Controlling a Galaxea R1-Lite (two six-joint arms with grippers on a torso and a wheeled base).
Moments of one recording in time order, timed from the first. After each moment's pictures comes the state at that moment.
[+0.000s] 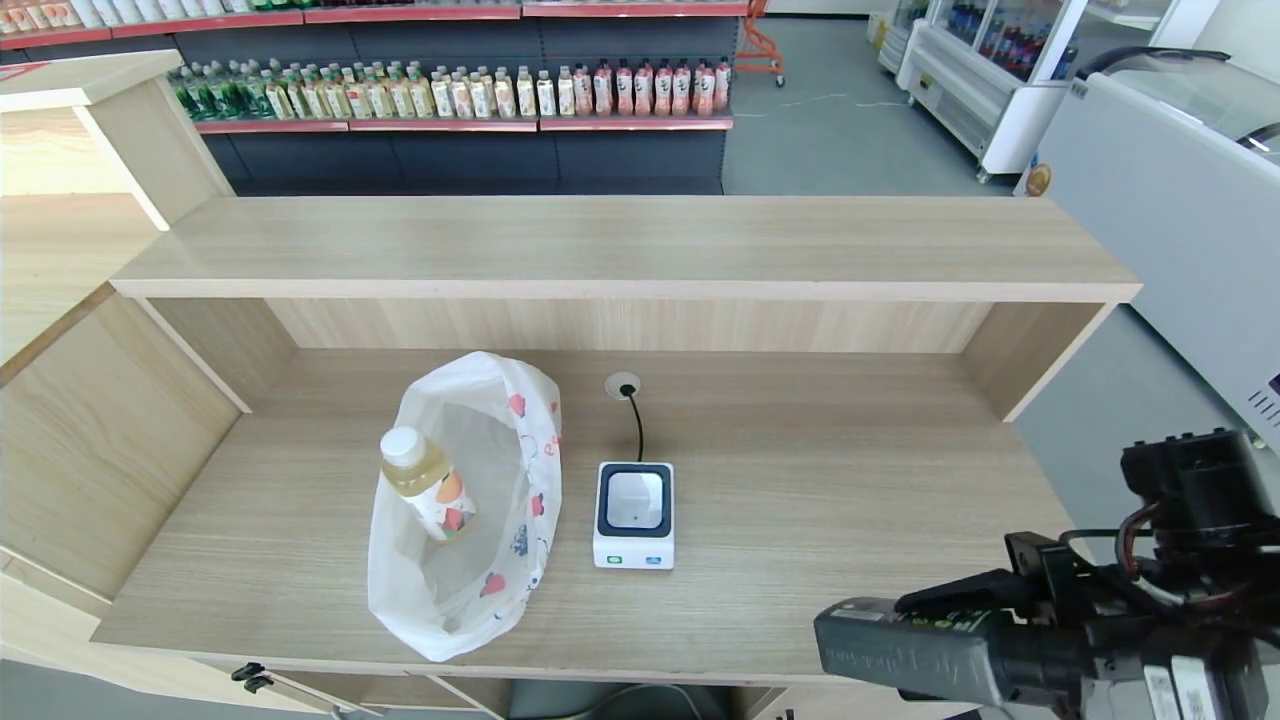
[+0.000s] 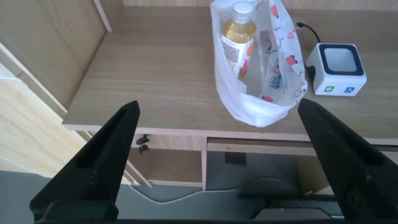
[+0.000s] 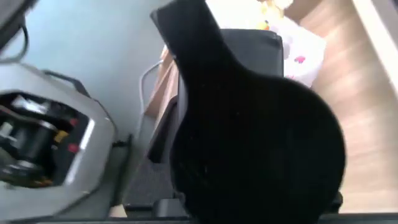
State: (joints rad) left arm 0.00 0.00 0.00 0.00 0.02 0.01; right arm 0.16 1.52 -0.49 -0.27 1.14 -1.61
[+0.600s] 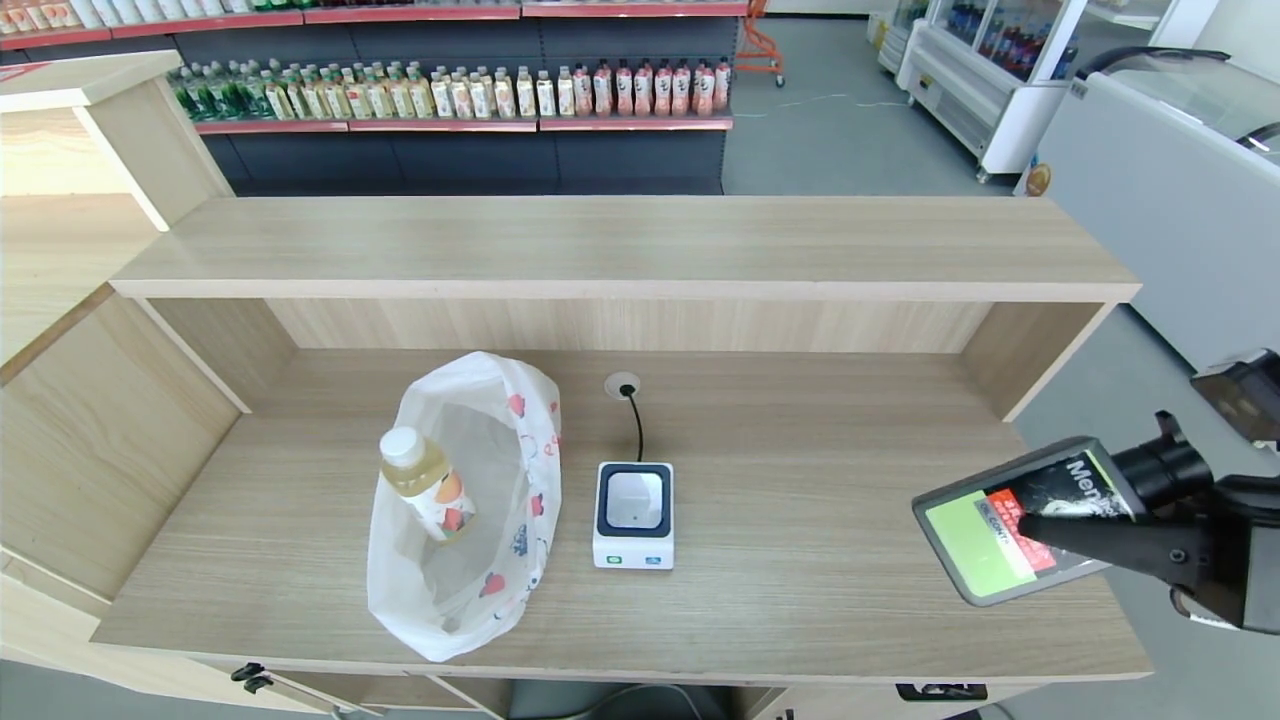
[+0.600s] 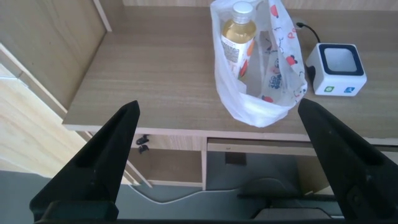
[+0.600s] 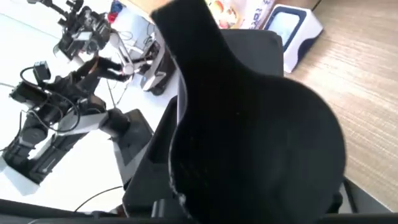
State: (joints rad) left arm 0.00 0.00 0.00 0.00 0.02 0.01; right arm -0.05 1.27 -0.47 -0.45 1.12 0.16
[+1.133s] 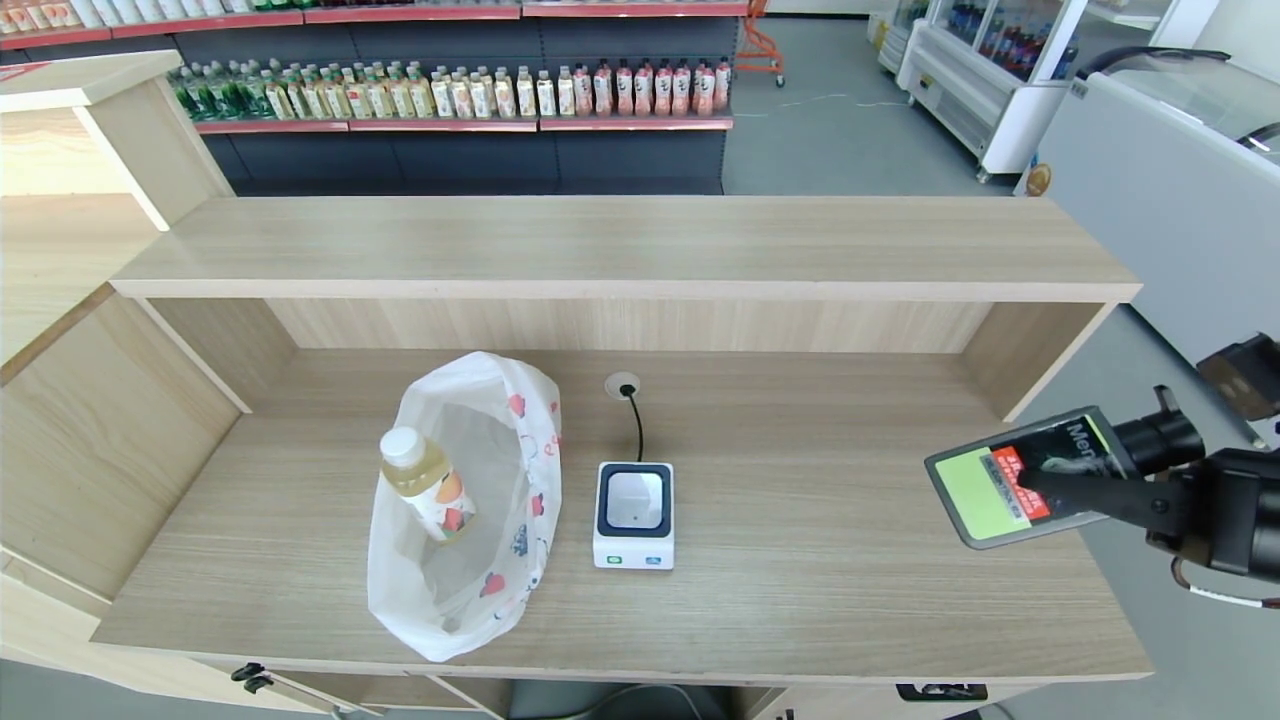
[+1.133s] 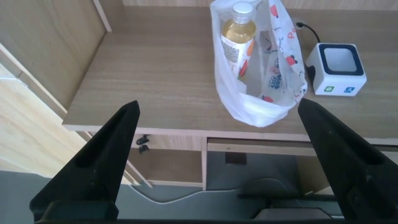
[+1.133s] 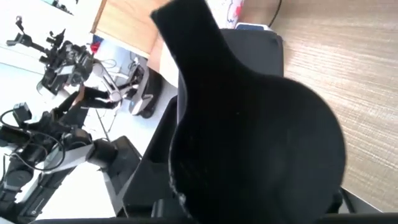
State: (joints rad) left arm 0.00 0.00 0.00 0.00 0.02 0.01; right arm -0.12 1.33 -0.48 -0.53 1.05 0.26
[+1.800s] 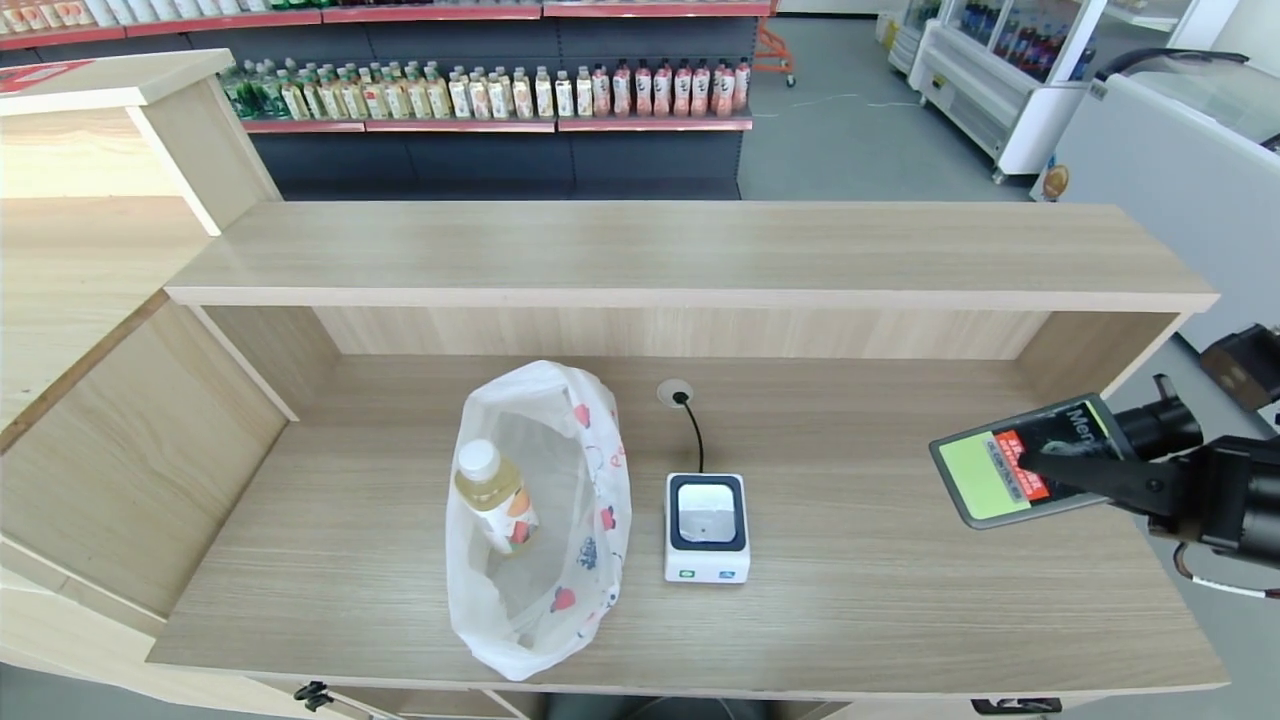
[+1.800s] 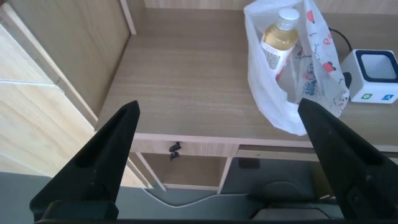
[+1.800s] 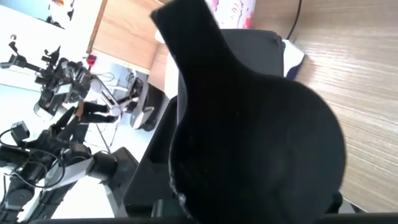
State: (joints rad) left arm 0.00 0.00 0.00 0.00 0.02 0.00; right arm -0.13 1.35 -0.51 -0.53 1.02 0.31
